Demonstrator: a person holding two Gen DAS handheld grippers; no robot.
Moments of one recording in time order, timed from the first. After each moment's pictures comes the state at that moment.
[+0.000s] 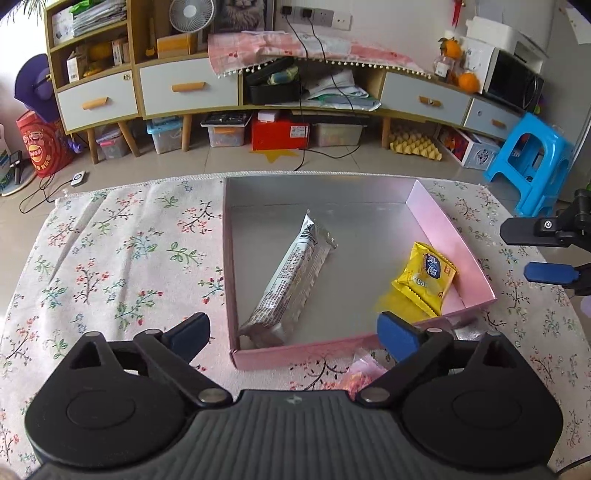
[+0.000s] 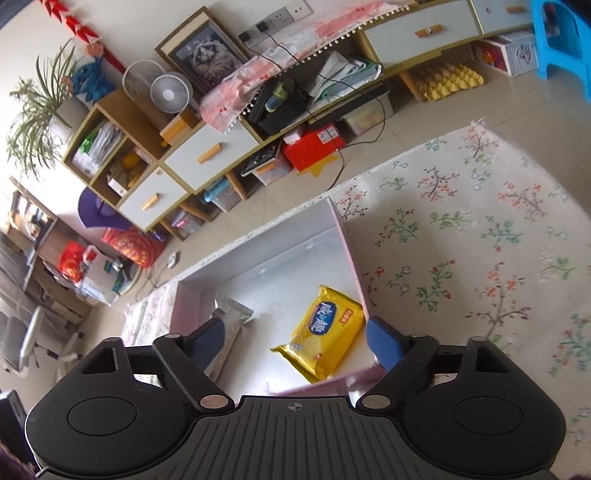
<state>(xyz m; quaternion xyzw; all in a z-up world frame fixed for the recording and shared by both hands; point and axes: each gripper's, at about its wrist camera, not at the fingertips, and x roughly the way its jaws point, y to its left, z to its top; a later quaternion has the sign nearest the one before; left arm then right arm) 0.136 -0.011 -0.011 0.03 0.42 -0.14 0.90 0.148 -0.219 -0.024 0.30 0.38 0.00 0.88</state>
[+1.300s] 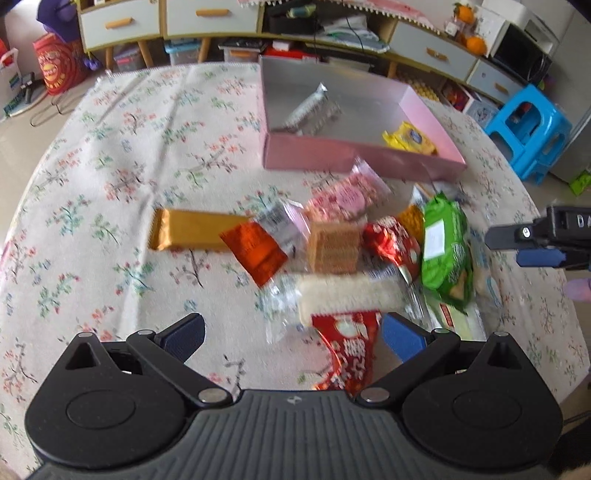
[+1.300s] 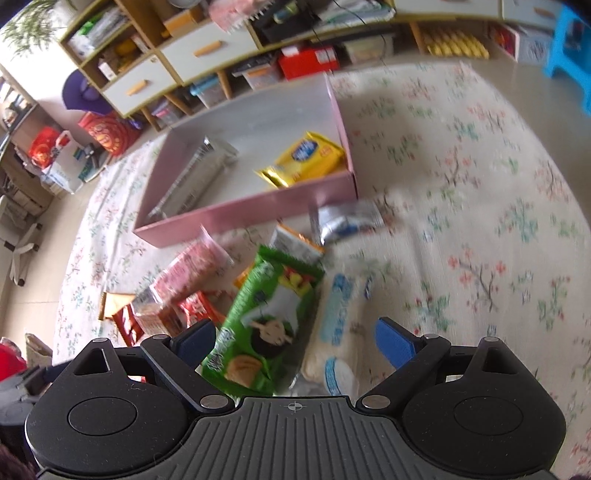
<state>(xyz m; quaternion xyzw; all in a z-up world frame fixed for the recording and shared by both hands) 0.028 0.030 -0.041 -0.01 0.52 -0.14 0.85 0.060 -0.168 -0.047 0.20 0.51 0.01 0.84</state>
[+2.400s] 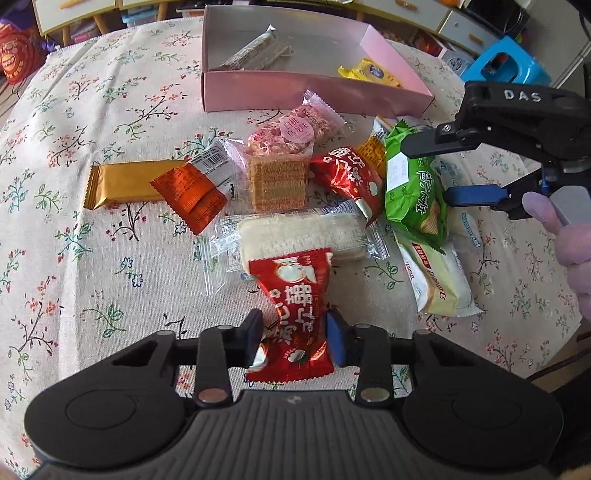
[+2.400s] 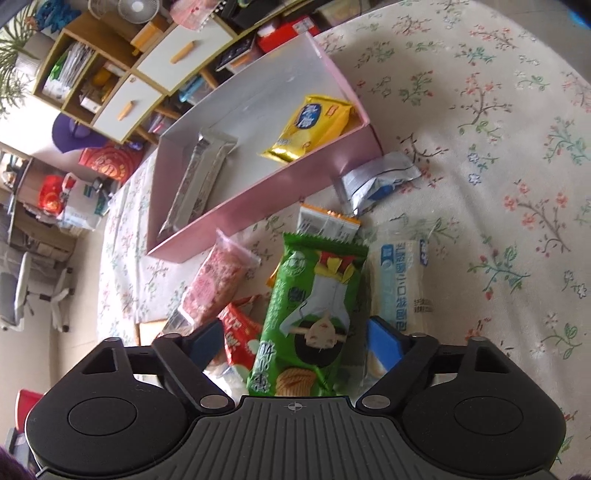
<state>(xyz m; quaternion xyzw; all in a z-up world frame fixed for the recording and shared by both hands) 0.022 0.005 -0.065 0.01 0.57 -0.18 0.80 0.082 -0.162 -0.073 0.32 0.52 0.01 0.79</state>
